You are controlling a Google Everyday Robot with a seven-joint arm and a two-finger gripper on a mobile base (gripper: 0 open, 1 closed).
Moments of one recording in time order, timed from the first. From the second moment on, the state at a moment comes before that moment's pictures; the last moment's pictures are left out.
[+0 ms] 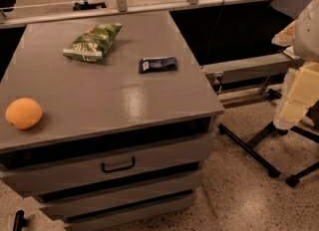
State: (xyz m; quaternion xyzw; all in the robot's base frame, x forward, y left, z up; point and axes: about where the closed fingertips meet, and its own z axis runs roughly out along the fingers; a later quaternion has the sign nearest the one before) arm 0.438 -0.217 0.976 -0.60 0.78 -0.03 0.16
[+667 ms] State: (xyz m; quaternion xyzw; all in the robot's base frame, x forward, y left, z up) arm 0.464 -0.208 0.979 -0.61 0.77 -0.03 0.18
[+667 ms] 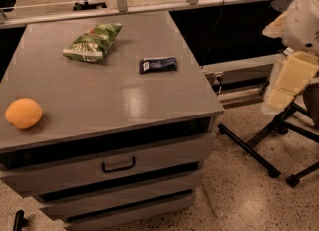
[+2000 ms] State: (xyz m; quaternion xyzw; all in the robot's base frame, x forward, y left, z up) arm 0.671 -0.112 0.943 -0.61 0.71 0.15 0.30
